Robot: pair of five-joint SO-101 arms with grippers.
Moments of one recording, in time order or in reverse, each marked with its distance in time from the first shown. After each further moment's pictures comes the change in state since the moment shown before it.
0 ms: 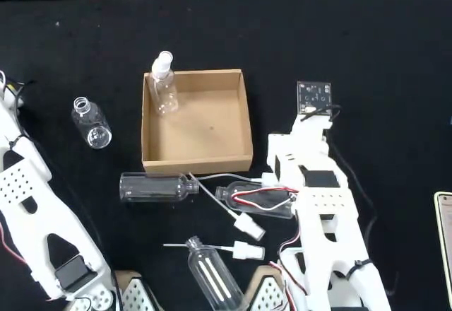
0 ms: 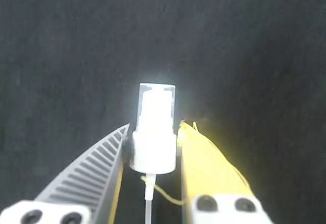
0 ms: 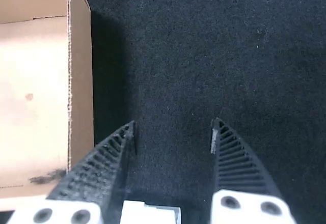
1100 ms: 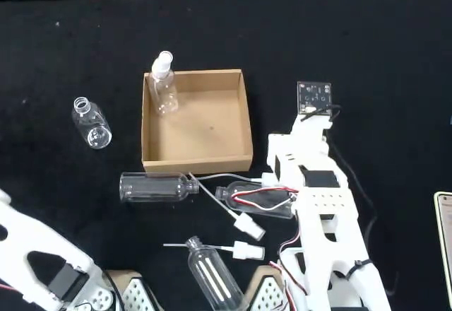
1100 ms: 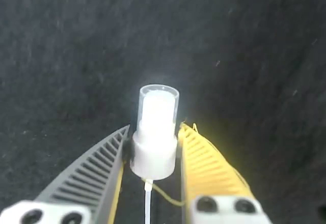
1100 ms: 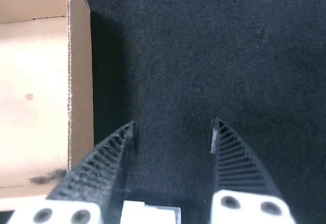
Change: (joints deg) left arm -20.5 -4.5 3.9 22.9 -11.4; right arm 0.0 0.0 0.0 0.0 0.0
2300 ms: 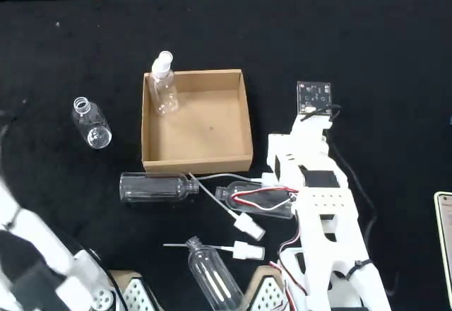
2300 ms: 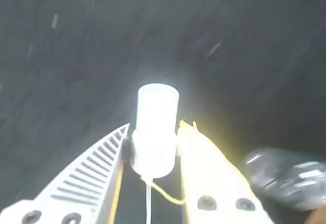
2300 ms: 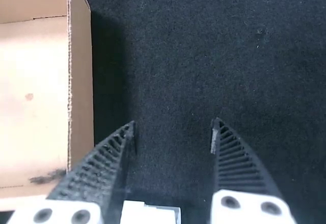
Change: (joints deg) left arm 14.9 -88.6 78.9 -32.7 5.2; right arm 0.0 0.0 0.0 0.0 0.0
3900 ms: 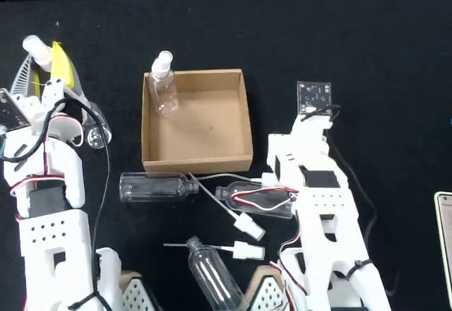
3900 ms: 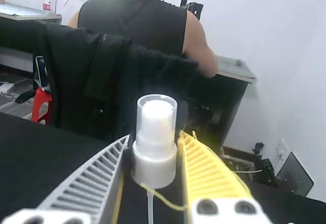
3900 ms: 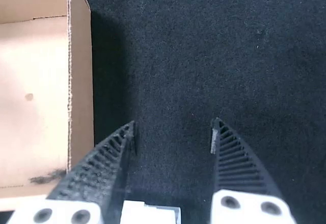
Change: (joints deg) left arm 28.8 -35.0 50.7 -64.4 10.4; right arm 0.0 0.0 0.0 0.0 0.0
